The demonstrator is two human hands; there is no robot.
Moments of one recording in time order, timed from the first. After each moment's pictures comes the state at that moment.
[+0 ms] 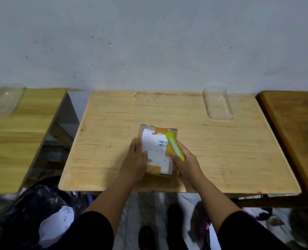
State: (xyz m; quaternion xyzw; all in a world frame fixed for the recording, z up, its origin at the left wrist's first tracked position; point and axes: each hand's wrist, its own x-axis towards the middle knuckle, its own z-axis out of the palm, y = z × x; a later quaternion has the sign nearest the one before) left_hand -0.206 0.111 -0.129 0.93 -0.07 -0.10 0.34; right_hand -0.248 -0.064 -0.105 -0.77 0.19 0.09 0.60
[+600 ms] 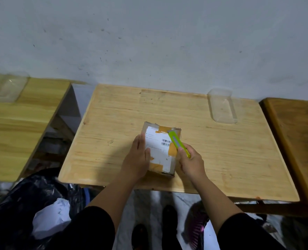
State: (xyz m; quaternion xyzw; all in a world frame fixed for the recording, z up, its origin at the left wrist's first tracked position) left_hand -0.209 0.112 -0.128 0.93 -0.08 -0.08 0.35; right_hand -0.242 -0.067 -0.114 -0.81 0.24 0.03 0.53
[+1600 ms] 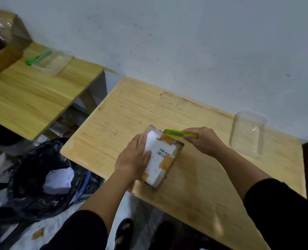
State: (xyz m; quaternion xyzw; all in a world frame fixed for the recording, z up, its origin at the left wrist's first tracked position) left_hand -0.202 0.081 -0.127 0.98 0.03 -0.05 0.20; right_hand -0.096 -0.140 -0.064 -0.93 -0.15 0.20 0.26
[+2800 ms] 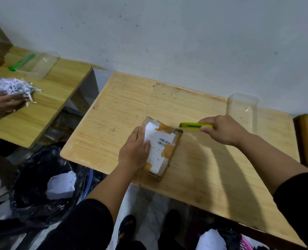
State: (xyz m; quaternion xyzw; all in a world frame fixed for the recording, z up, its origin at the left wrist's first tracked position) left_hand -0.201 0.081 -0.130 0.97 0.05 -0.04 0.23; right_hand -0.120 -0.177 -0.029 -0.96 -0.14 0.20 0.15
